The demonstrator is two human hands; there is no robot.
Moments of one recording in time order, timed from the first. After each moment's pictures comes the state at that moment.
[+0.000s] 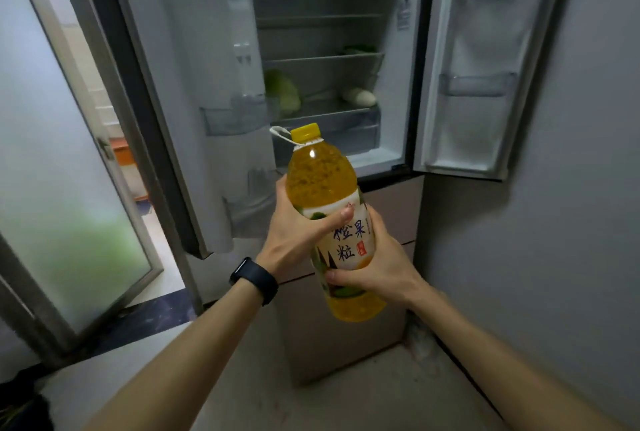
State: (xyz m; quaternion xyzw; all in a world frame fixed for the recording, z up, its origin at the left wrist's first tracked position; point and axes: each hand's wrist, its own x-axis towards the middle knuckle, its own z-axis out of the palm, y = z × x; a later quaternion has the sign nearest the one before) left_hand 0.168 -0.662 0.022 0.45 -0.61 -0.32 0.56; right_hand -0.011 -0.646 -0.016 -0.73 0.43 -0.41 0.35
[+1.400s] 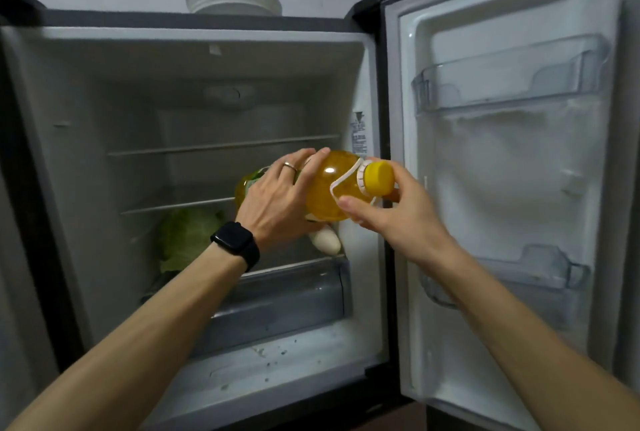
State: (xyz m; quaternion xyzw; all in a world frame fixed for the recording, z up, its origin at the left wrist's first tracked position) left_hand 0.000 -1.171 0.233 0.39 -0.77 0.38 0.32; right_hand -0.214 -1.138 0.215 -0.69 0.32 -0.58 0.28
